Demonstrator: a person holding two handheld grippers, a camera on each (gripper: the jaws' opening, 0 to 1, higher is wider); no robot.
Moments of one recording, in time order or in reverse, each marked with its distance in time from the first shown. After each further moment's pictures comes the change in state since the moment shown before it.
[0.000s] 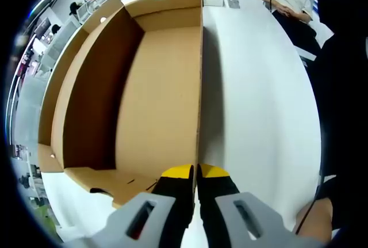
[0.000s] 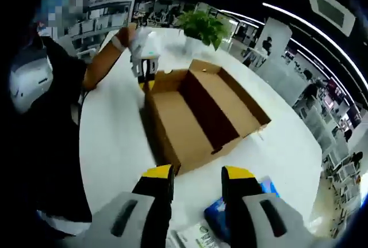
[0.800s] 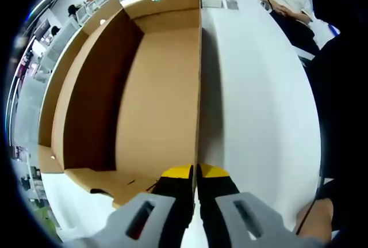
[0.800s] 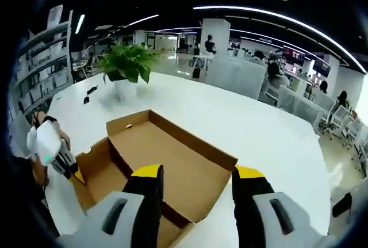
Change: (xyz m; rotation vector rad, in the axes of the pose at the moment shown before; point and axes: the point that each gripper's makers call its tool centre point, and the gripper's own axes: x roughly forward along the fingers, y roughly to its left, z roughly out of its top) left arm 0.000 -0.009 -0.002 0.008 -0.011 -0.004; right arm 0.130 -0.153 0.072 0.458 -0.046 -0.234
